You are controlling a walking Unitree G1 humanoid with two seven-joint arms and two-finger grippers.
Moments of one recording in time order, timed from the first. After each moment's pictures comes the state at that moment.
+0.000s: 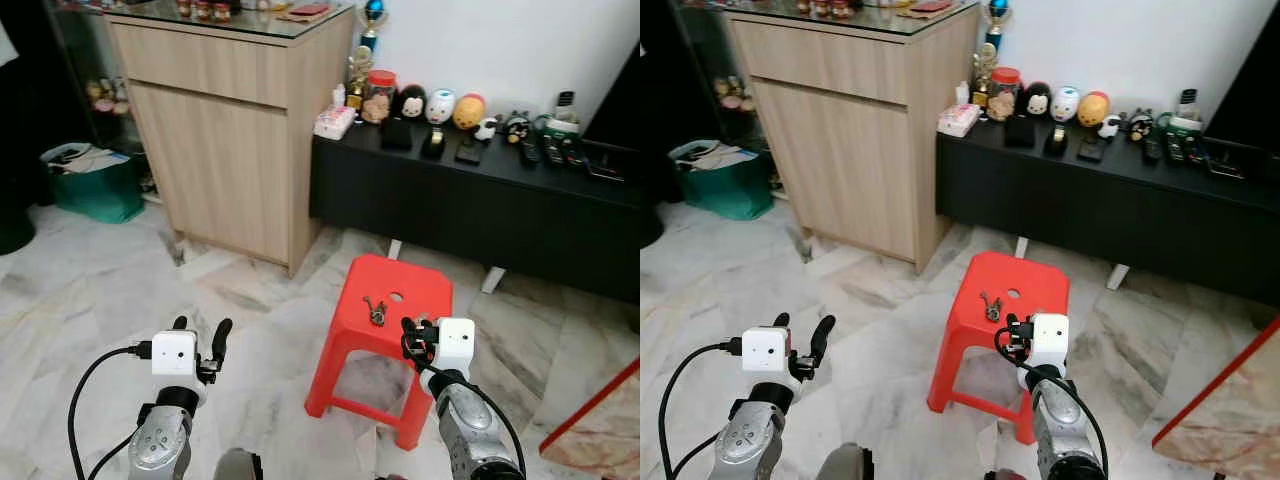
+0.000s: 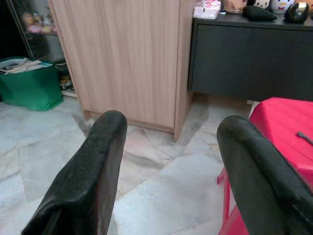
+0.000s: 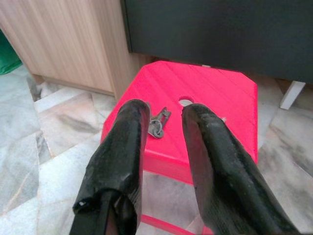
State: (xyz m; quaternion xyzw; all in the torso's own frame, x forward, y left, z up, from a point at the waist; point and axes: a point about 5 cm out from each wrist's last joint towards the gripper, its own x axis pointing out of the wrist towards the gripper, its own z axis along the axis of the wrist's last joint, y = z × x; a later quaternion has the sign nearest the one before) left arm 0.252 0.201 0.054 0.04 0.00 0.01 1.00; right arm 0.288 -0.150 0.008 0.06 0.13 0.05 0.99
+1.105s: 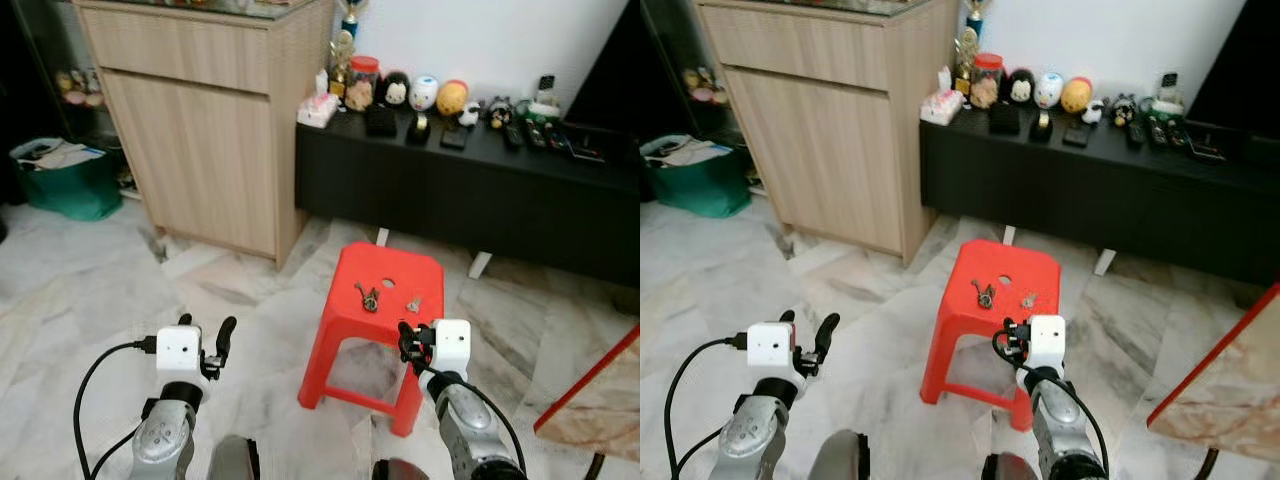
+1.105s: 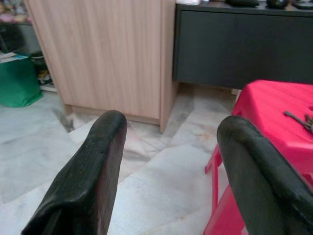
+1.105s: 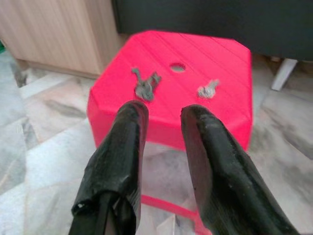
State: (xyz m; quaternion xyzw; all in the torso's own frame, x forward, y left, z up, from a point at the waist) left arm 0.256 0.199 0.055 0.04 0.01 0.01 1.00; right arm 0.286 -0.148 0.002 0.05 0.15 0.06 0.98
